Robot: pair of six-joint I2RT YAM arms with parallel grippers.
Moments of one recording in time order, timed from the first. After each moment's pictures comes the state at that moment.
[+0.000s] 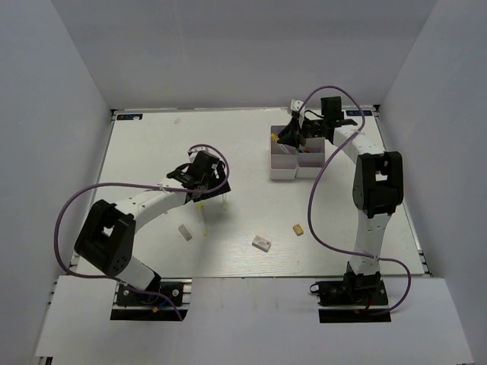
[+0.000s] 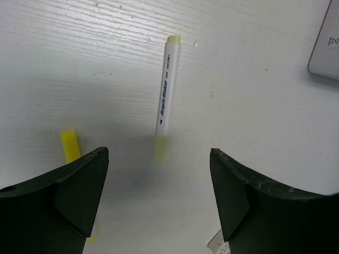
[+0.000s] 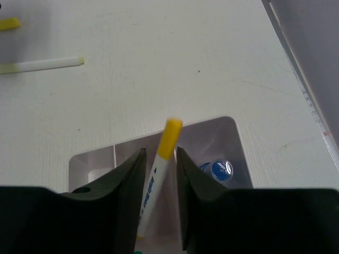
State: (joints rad) left arm -0.57 1.51 0.96 -0.37 -0.20 -0.76; right arm 0.16 2.08 1.63 -0.29 -1.12 -0.83
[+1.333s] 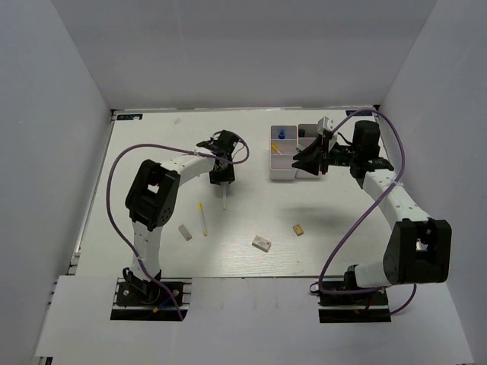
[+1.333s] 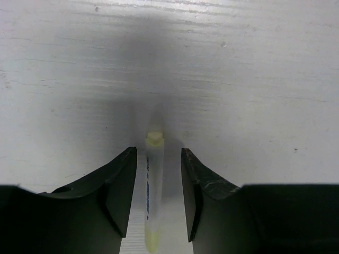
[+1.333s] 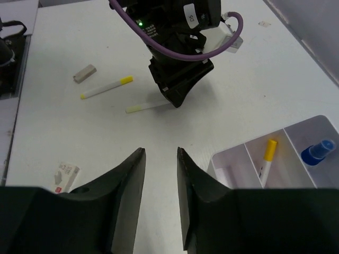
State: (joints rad) left arm -0.54 2.04 1.48 -0.58 -0.20 -0.60; right arm 0.08 1.39 1.00 -0.06 -1.27 -0.44
